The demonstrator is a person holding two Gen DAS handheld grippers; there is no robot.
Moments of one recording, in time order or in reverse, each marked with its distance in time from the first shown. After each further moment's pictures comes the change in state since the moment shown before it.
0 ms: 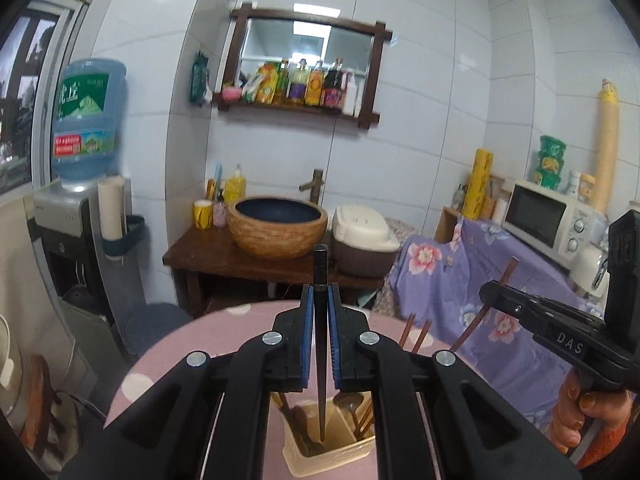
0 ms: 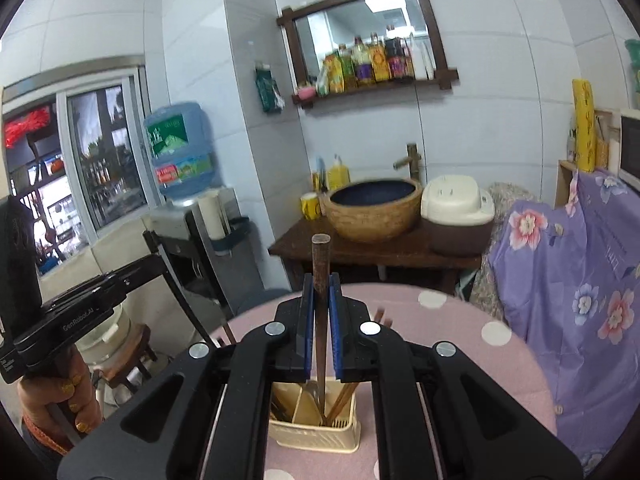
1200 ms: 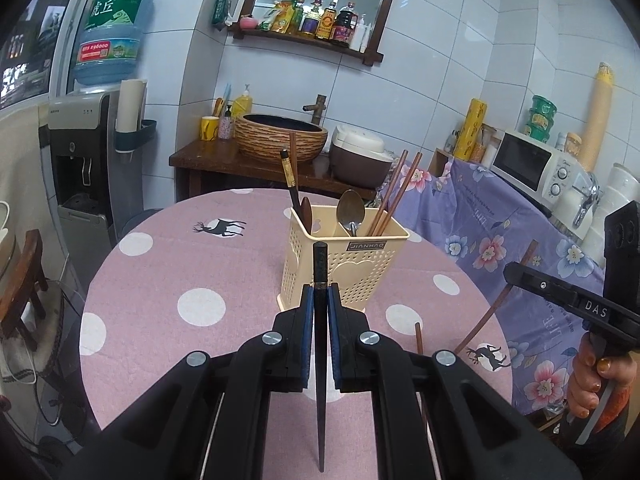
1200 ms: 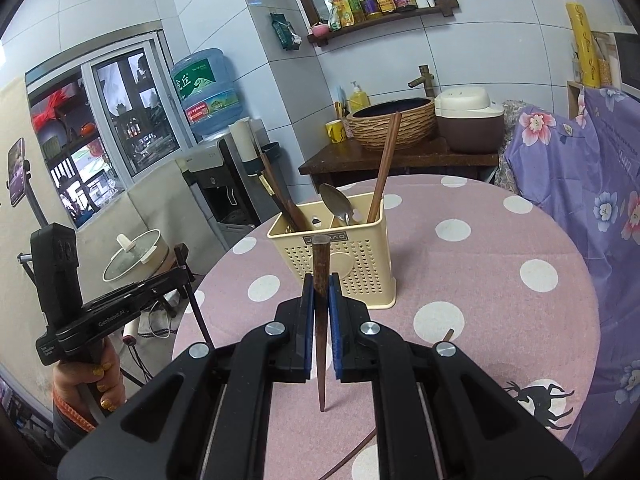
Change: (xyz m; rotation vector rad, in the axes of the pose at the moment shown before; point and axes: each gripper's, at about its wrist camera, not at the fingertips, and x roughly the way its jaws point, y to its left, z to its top) left arm -0.073 0.014 -0.152 -0.080 0.160 -0.048; right arm -0.079 0.003 -0.150 0.058 0.138 0.123
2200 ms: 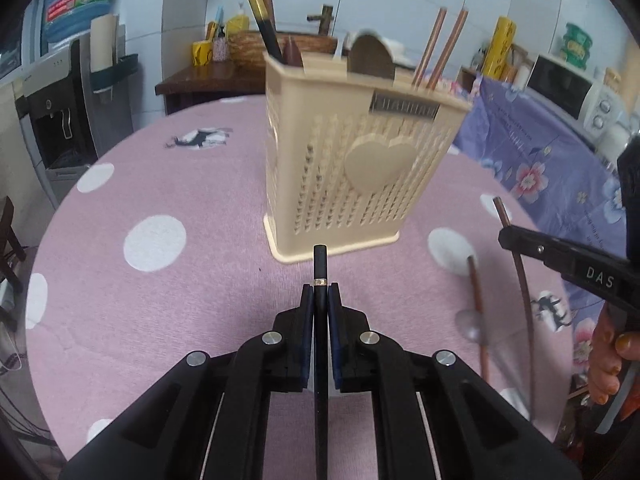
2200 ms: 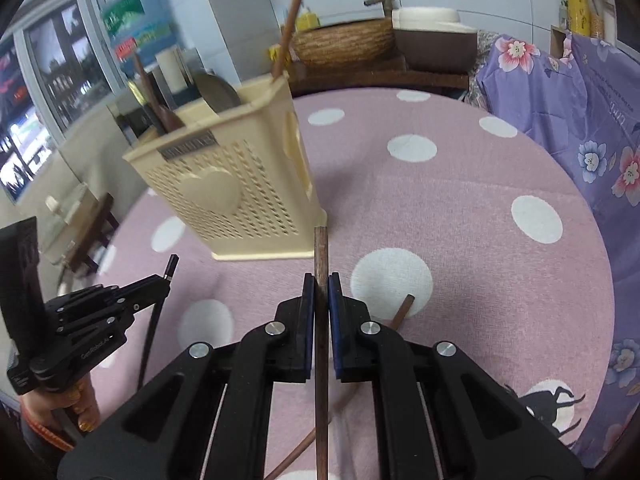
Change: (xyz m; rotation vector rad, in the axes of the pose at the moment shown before) left arm 0.110 -0.007 -0.044 0.028 0.265 0.074; right arm 0.101 -0.068 -0.033 0.057 0.218 -0.141
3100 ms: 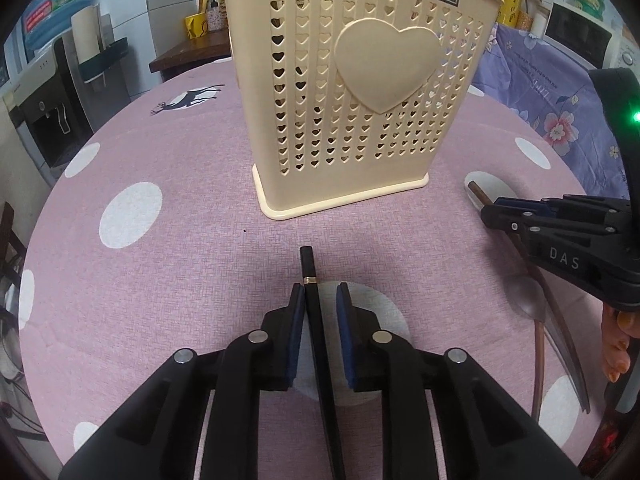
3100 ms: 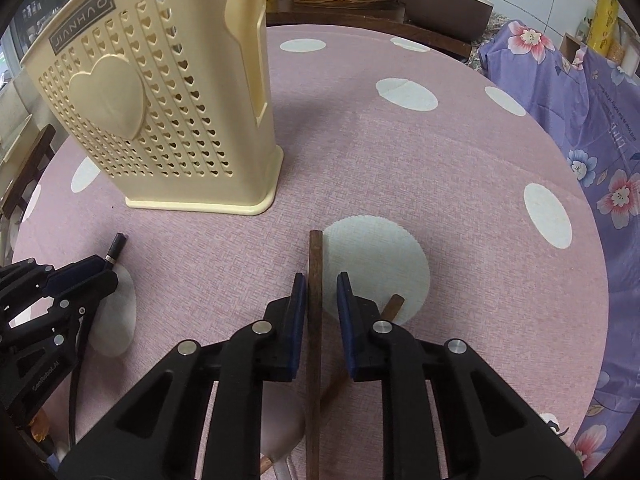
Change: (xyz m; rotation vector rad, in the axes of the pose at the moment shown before) left arm 0.064 -0.013 -0.019 0.080 0.161 0.115; right arm 0.100 -0.005 -0.009 -0.145 0.236 -0.223
